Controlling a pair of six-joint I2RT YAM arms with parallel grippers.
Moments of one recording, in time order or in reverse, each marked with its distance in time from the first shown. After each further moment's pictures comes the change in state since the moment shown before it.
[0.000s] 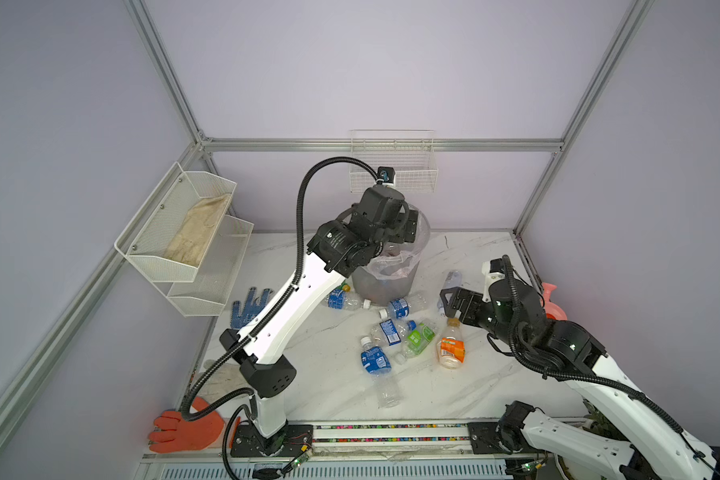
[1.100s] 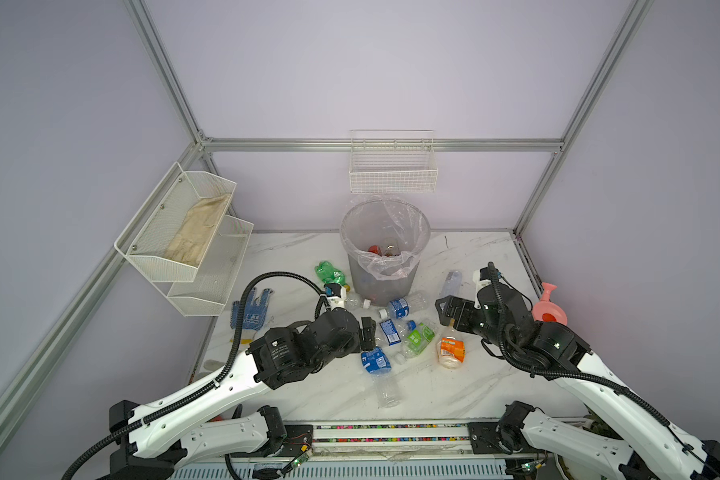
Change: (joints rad) left arm -0.234 -0.778 -1.267 0.095 0.088 -0.641; right arm 0.000 0.008 -0.088 0.008 -0.037 0.009
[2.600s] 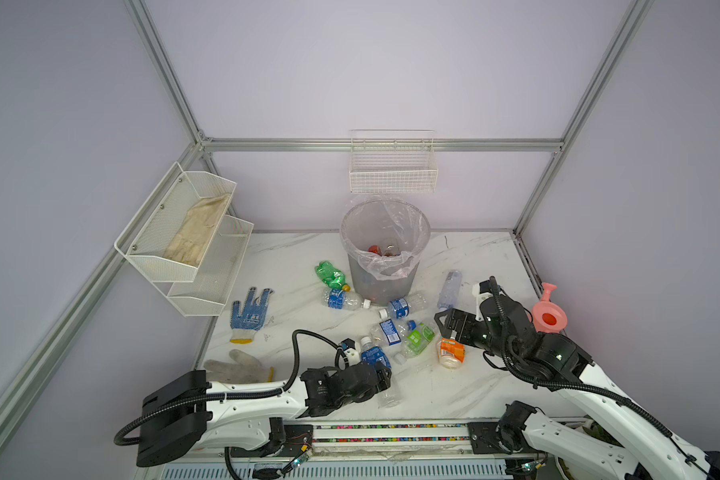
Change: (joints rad) left arm -0.162 0.188 -0.585 0.718 0.139 -0.487; right arm 0.000 -0.084 -0.106 0.000 -0.107 0.075
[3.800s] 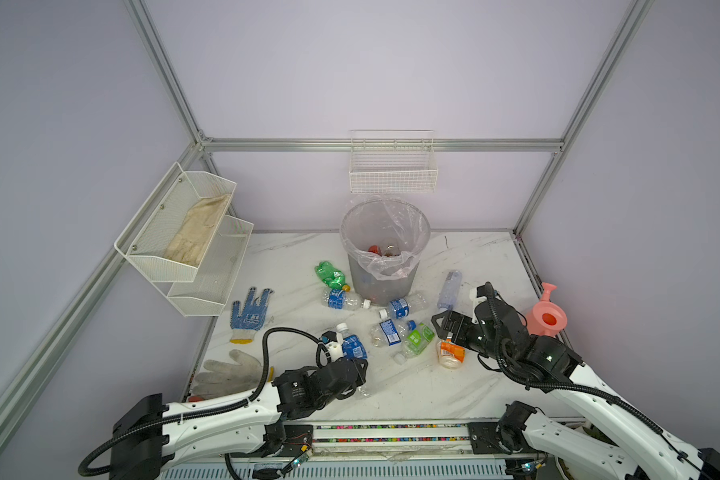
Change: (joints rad) left arm 0.062 -0.327 -0.013 -0.185 -0.142 0.137; right arm 0.000 0.008 -0.084 0.079 -0.008 0.065
